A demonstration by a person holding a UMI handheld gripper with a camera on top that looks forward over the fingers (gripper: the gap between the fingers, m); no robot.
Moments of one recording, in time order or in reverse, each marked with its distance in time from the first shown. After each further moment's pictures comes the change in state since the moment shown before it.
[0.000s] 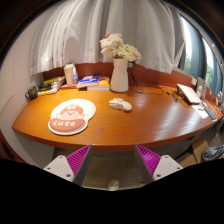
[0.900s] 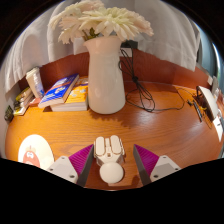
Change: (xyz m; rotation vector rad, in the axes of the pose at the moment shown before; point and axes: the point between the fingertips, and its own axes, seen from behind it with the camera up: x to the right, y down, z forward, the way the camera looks) arm 0.065 -0.140 0.271 -0.116 -0.036 0.045
